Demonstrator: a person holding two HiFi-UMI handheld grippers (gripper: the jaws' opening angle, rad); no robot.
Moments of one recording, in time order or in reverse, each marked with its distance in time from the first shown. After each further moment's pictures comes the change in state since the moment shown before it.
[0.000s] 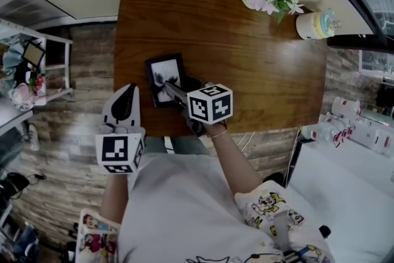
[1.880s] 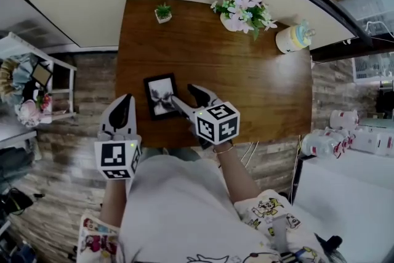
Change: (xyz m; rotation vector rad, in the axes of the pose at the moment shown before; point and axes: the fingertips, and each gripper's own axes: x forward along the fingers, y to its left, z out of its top) left arm -0.030 -0.015 0.051 0.069 -0.122 0.026; right arm -0.088 0.021 0.053 -0.209 -0.201 -0.062
